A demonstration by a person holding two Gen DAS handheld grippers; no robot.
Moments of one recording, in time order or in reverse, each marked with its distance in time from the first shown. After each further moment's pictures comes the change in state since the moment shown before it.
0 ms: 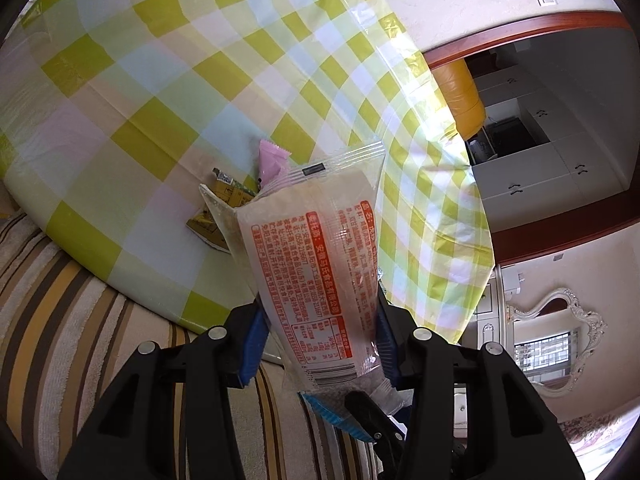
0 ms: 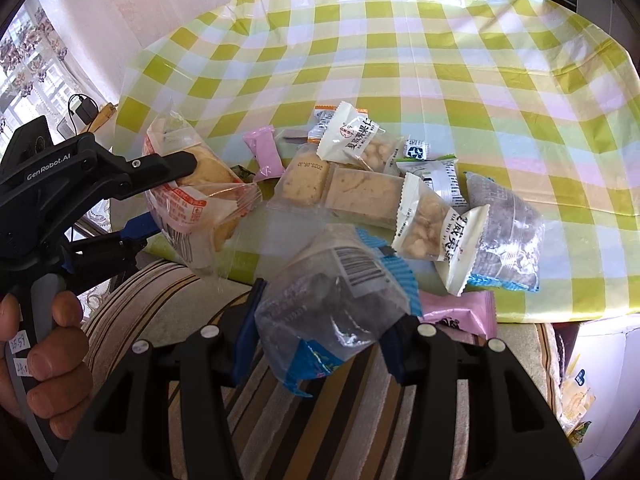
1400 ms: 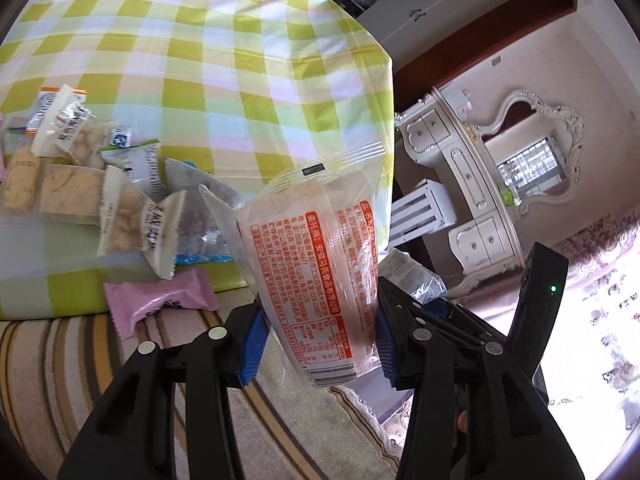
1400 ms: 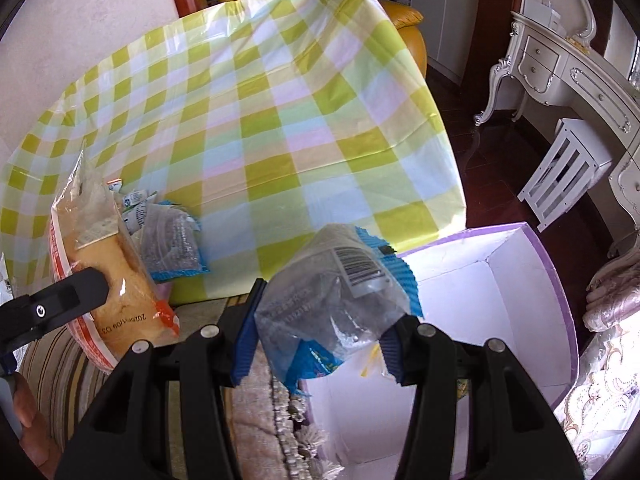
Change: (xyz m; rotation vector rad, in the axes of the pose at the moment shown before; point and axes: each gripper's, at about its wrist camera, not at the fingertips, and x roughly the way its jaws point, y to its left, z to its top) left arm 0.121 -0.166 -0.144 0.561 0.391 -0.126; right arm -0.102 -0.192 -0.060 0.350 -0.106 -0.416
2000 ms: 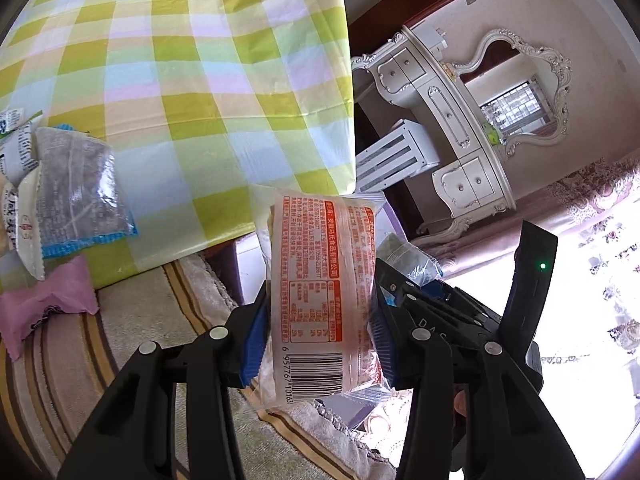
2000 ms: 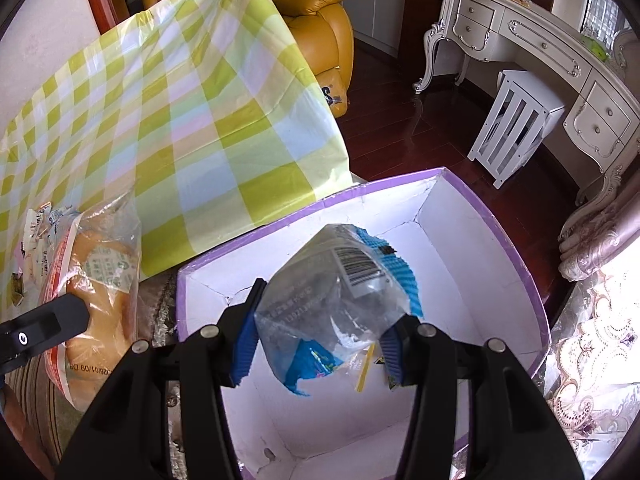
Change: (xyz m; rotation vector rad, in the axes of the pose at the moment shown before) left arm 0.082 -0.044 -0.012 0.102 0.185 -0.056; right arm 0.018 -0.084 -0.026 0.155 0.037 -0.126
